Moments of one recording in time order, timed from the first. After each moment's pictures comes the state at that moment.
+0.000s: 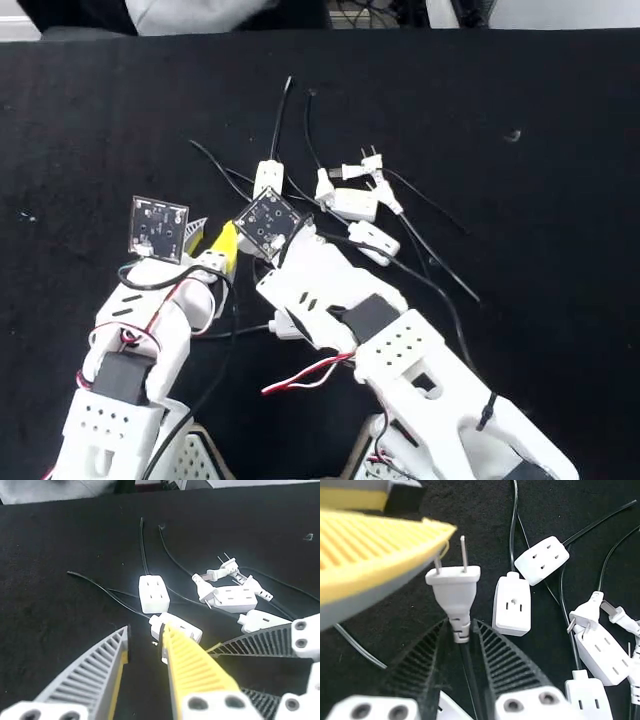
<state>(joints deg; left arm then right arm) 9.9 -84.4 76.8 38.0 2.1 -36.6 -42.2 64.6 29.4 14.0</state>
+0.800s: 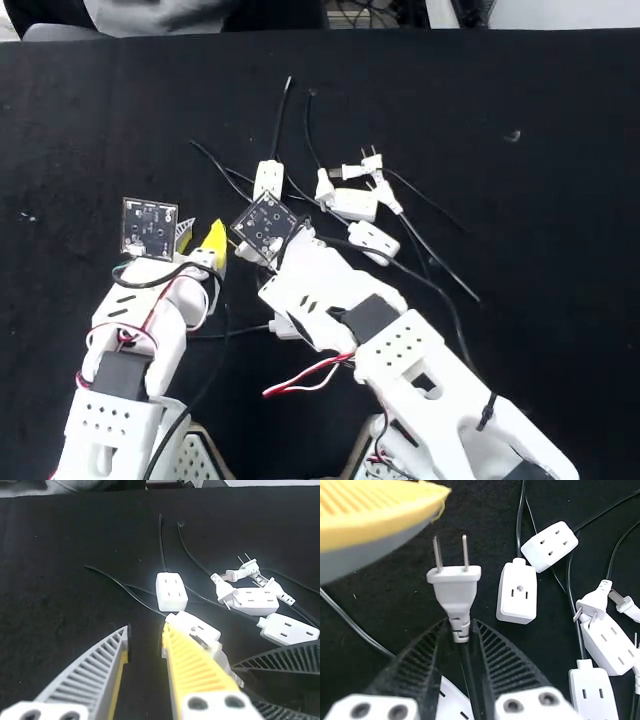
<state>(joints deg) 6.3 -84.4 78.3 37.1 2.1 -36.7 -42.2 64.6 32.8 14.0</state>
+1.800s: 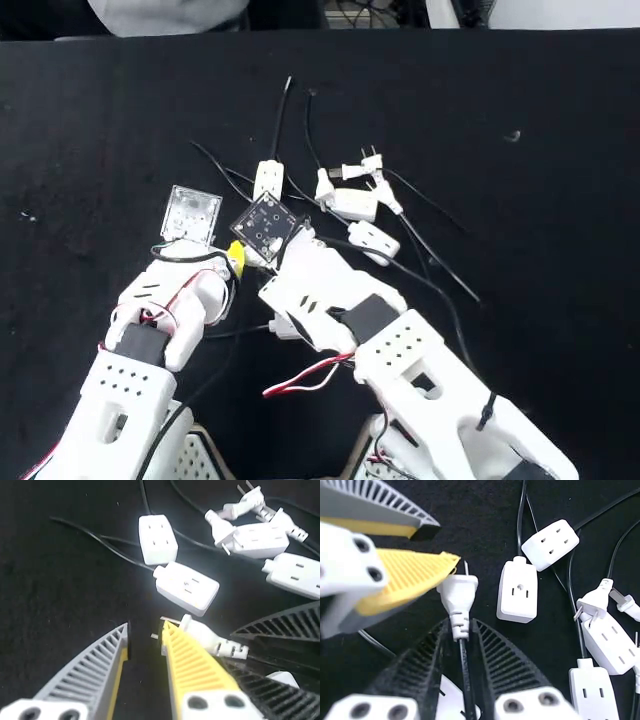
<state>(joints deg) 10.0 -66.2 78.0 31.1 -2.2 -36.7 -42.2 64.6 32.8 14.1</state>
